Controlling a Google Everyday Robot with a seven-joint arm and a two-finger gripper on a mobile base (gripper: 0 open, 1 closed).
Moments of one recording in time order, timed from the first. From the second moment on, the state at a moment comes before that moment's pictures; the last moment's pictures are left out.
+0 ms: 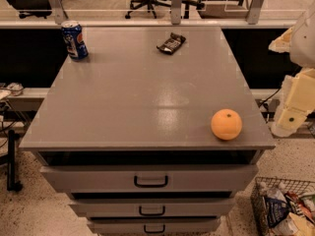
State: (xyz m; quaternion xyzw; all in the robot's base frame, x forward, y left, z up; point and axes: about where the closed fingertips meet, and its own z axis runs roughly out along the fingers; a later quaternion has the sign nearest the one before) arm 0.438 -0.216 0.978 -0.60 0.78 -0.04 0.16
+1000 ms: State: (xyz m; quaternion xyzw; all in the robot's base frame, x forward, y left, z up) arm 0.505 -0.208 0.969 -0.59 0.78 -0.02 0.22
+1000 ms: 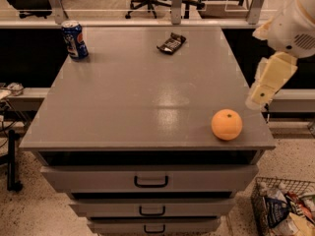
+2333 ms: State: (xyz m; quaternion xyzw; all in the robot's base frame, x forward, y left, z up) arm 0.645 -0.138 0.934 -0.52 0.77 0.08 0.36
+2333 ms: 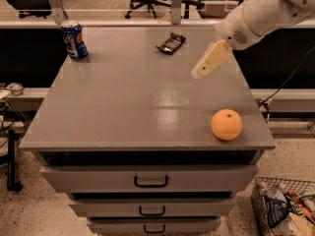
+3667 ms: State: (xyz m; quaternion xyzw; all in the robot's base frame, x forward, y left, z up) arm 0.767 -0.080 0.921 -0.38 0.79 0.14 0.46
